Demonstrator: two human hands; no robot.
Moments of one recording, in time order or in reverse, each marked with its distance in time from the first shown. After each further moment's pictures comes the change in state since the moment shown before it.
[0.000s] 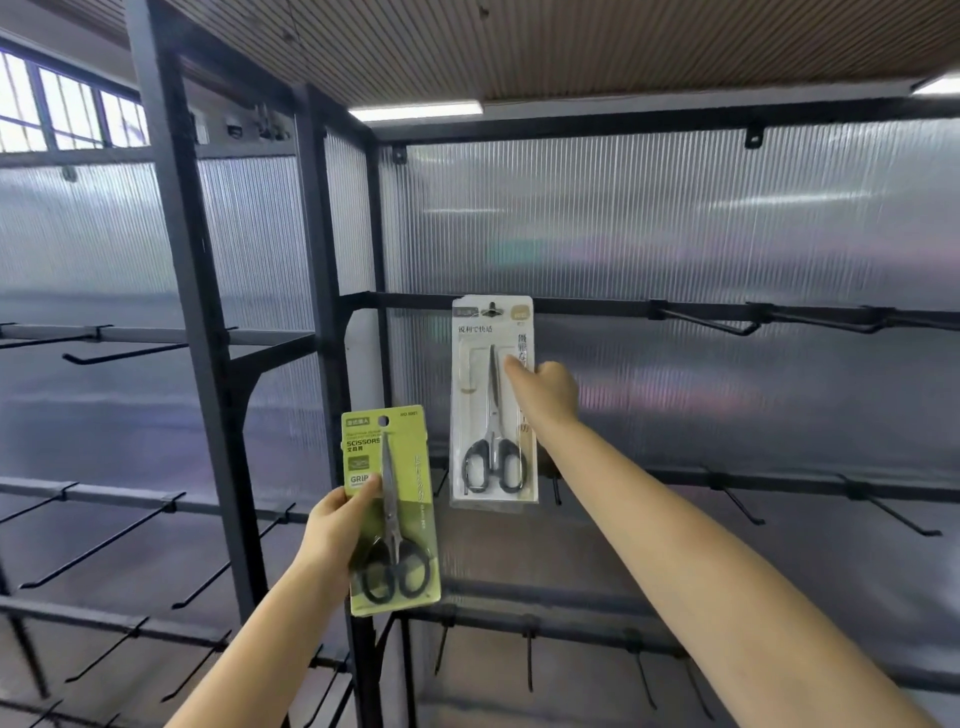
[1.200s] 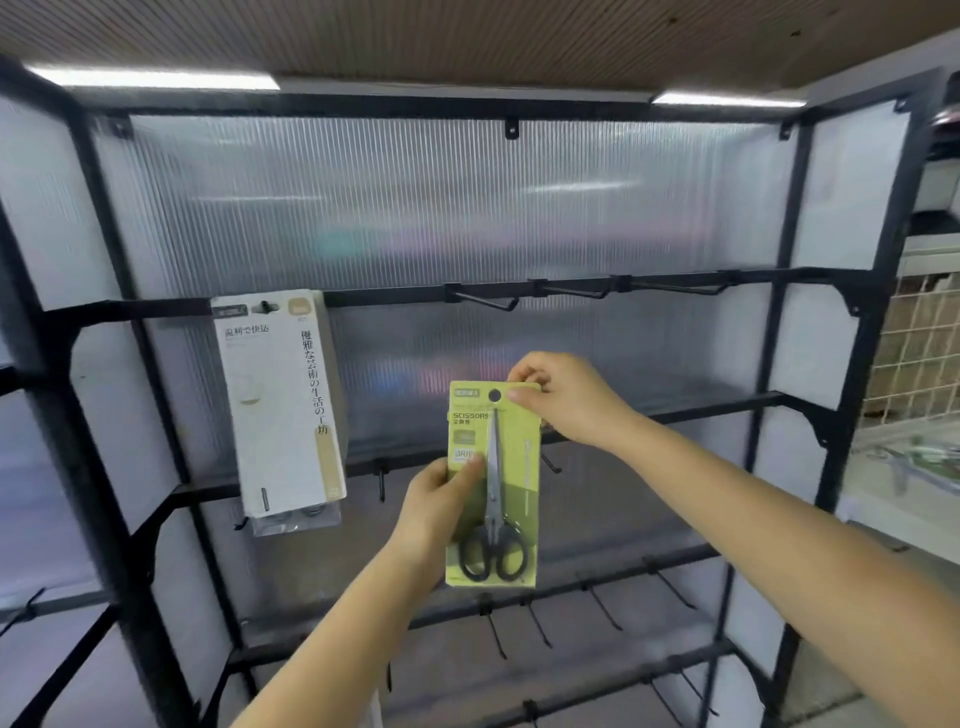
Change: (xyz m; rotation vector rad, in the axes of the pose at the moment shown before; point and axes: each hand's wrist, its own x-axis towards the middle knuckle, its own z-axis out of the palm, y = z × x) left_hand -0.080 -0.031 0.214 0.108 -0.633 0.073; right_hand -0.046 0.025 -0.218 -0.524 -0.132 -0.269
